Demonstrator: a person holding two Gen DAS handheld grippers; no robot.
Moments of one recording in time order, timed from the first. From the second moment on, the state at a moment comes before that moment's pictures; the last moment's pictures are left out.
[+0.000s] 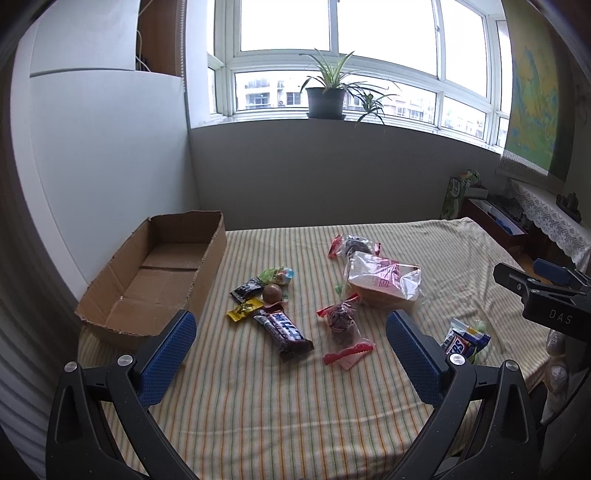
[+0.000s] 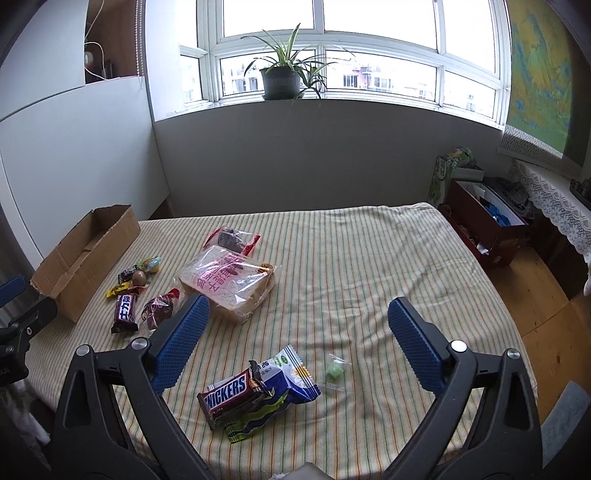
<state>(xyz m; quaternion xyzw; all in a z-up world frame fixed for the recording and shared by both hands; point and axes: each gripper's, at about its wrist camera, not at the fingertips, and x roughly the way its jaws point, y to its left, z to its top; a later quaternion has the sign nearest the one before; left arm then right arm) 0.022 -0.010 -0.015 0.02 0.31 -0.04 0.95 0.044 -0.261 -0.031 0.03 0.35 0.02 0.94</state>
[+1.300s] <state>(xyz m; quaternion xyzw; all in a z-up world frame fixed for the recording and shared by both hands) 0.078 -0.021 -0.074 -0.03 0.41 -0.14 0.90 0.081 -0.217 -0.113 0.06 0.53 0.09 0.84</state>
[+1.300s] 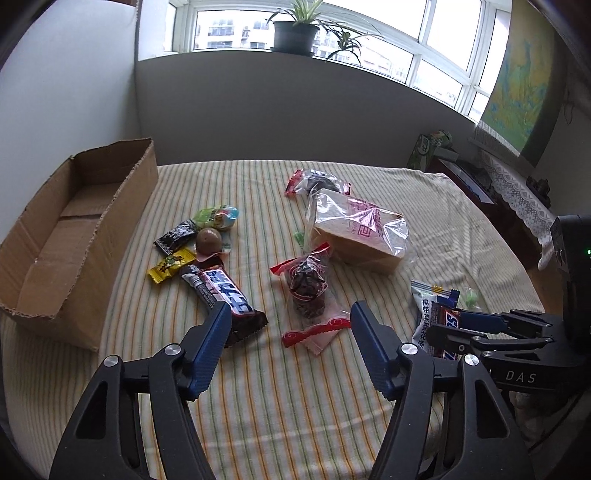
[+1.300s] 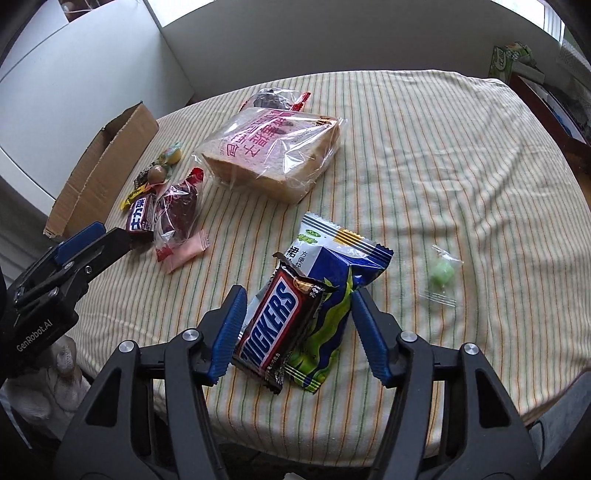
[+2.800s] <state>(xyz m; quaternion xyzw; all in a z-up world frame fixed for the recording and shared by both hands) 0.123 -0.025 -0.095 -0.04 0.46 -0.17 0.87 0.071 -0.240 -0.081 0.06 0.51 0.12 0.85</state>
